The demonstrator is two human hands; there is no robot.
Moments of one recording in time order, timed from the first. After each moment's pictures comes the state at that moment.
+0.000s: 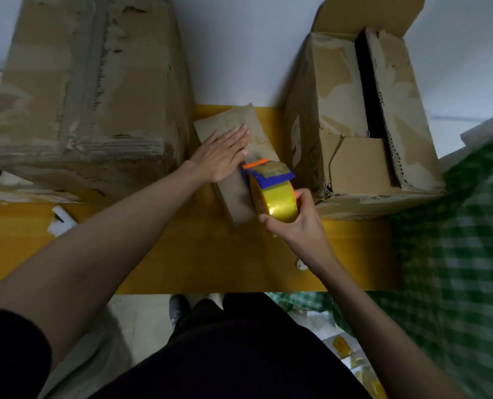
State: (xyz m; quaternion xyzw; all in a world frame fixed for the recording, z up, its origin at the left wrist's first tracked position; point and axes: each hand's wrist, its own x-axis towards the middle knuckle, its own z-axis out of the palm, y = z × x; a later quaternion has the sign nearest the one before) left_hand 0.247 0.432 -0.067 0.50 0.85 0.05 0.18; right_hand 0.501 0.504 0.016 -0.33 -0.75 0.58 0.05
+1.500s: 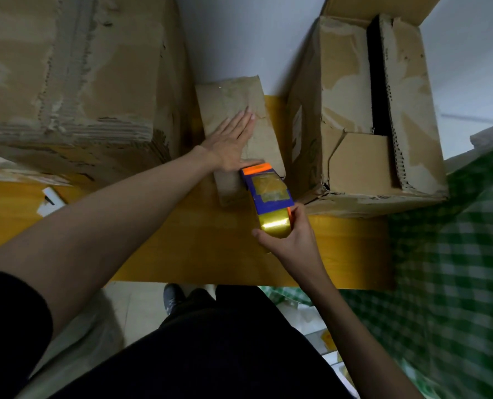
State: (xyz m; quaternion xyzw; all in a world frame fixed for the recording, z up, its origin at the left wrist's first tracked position) left_hand 0.251 0.461 -0.072 0.50 0.84 -0.01 0.22; right_hand 0.519 0.500 0.002 -0.35 -0.72 0.60 0.00
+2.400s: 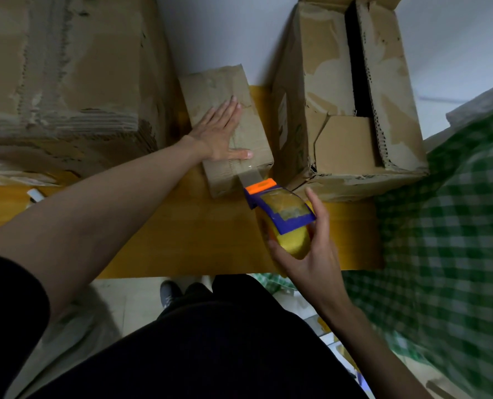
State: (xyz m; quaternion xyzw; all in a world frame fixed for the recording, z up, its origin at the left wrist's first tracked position) left_hand 0.253 0.461 -0.070 0.50 0.83 -0.01 0.23; right_hand 0.582 0.487 0.037 -0.32 -0.80 0.50 0.07
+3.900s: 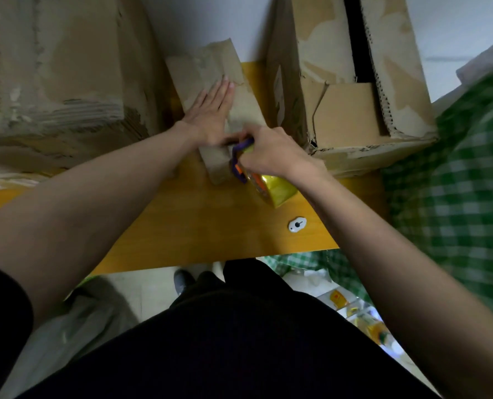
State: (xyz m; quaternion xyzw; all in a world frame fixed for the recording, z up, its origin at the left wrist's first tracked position) left_hand 0.258 0.462 -0.070 0.49 0.84 0.00 0.23; right_hand 0.430 0.529 0.049 -0.28 -0.88 0.32 -0.20
